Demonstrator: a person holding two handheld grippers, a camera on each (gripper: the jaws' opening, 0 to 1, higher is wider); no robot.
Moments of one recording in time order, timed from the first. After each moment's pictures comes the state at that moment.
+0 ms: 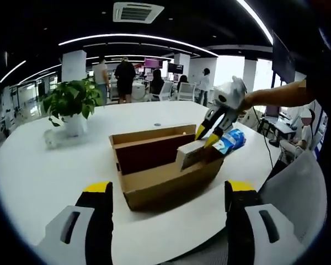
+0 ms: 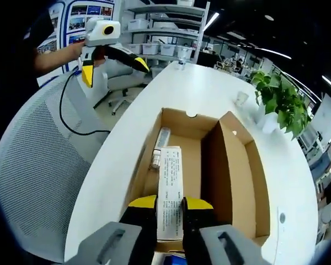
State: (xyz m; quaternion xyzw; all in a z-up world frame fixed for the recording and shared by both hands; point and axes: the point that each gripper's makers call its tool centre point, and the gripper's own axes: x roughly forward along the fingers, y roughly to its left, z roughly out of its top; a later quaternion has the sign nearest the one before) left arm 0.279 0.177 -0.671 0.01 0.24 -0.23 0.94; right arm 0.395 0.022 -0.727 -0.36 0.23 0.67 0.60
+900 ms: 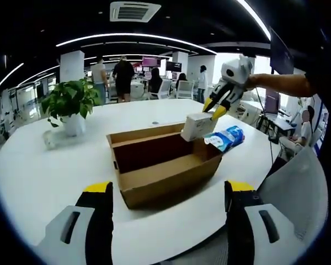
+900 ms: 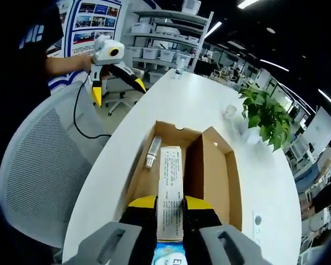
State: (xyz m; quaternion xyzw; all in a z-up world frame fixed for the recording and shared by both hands) left arm 0.277 0.172 -0.675 0.01 0.24 -0.24 0.94; right arm 0.410 -0.018 -0.666 -0.38 0.19 0.66 0.62
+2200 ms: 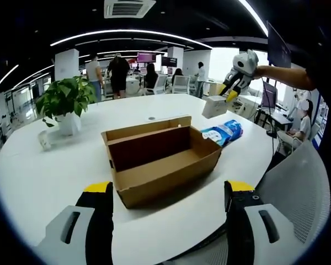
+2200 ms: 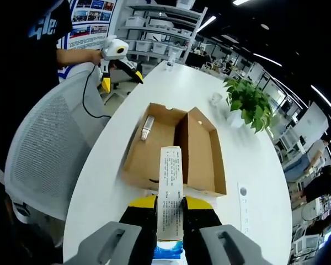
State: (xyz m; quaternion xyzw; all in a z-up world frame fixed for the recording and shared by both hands) left arm 0.281 0.167 -0.683 0.02 0.25 -0.25 0.93; right arm 0.429 -0.119 -0.650 -0.41 0.21 0.62 0.64
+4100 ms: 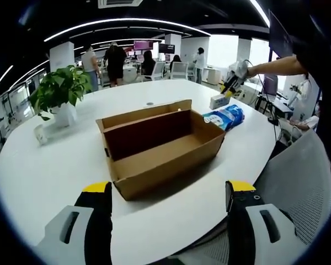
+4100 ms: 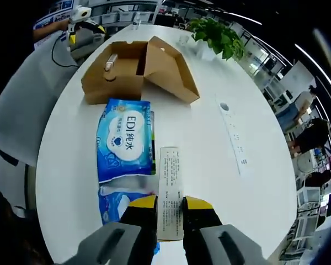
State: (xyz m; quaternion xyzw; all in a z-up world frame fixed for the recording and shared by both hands) left arm 0.285 0.168 -0.715 0.05 0.30 -0.26 0.92; right arm 0.525 -0.285 -0.757 -0.44 0.34 0.50 0.66
